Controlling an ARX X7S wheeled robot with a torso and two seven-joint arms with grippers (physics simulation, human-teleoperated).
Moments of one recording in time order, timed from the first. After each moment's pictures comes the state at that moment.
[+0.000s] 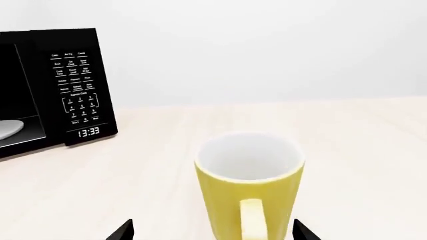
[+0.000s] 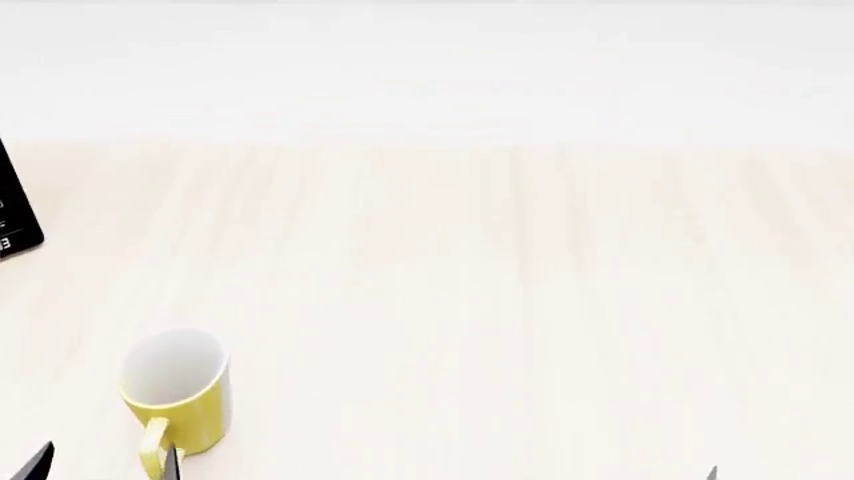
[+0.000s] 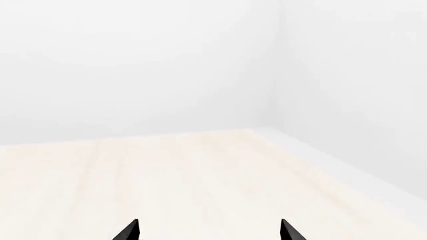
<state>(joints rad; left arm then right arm) -0.04 -0.17 0.13 -0.06 -0.11 0.03 -0.19 -0.17 0.20 0.12 -0.31 0.16 0.08 0.28</state>
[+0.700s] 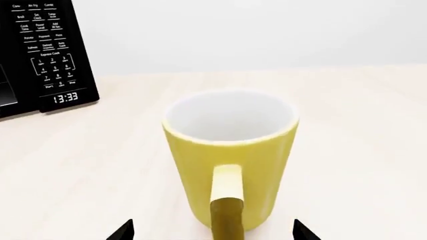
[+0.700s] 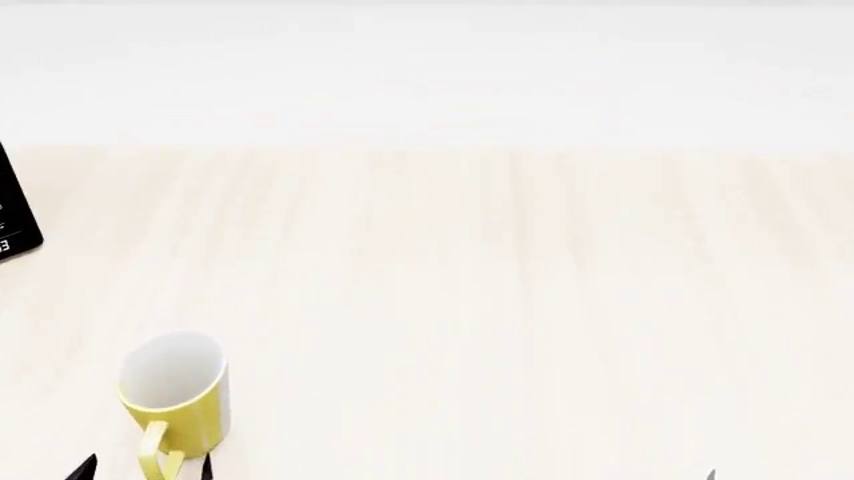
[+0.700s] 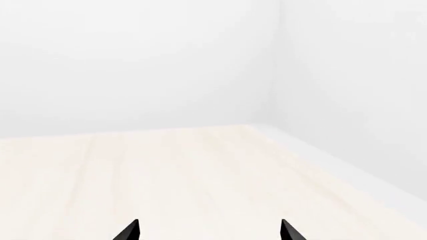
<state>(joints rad) -0.13 -0.13 0.18 -0.21 -0.12 -0.01 -0.22 -0.16 0.21 0.10 -0.30 0.16 0.09 0.31</state>
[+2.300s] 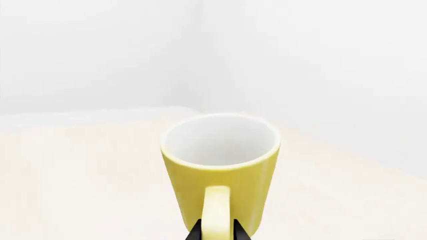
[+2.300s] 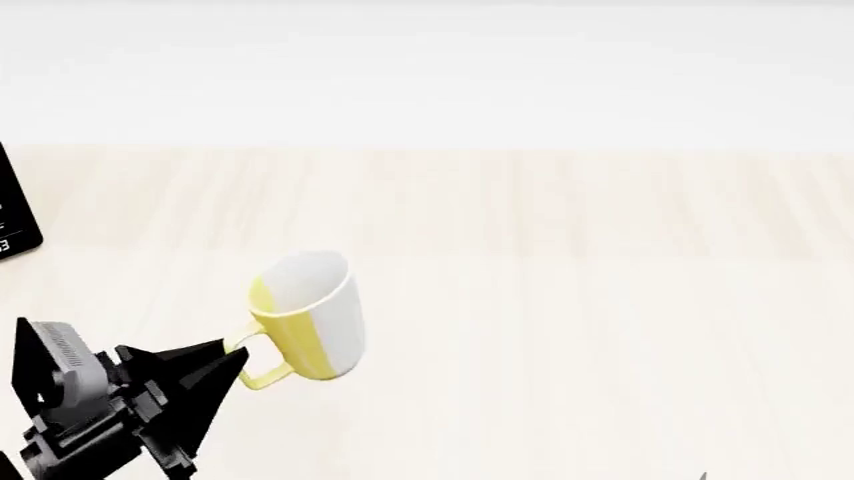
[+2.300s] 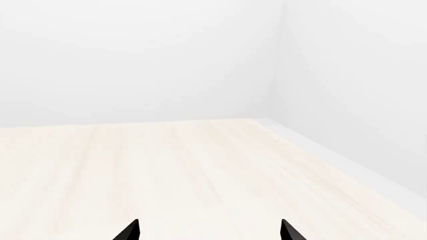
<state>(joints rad) -0.68 -0.30 0.25 -0.81 -0.56 0.05 0.88 -0.14 0.24 0.06 -0.26 0.17 0.09 0.34</state>
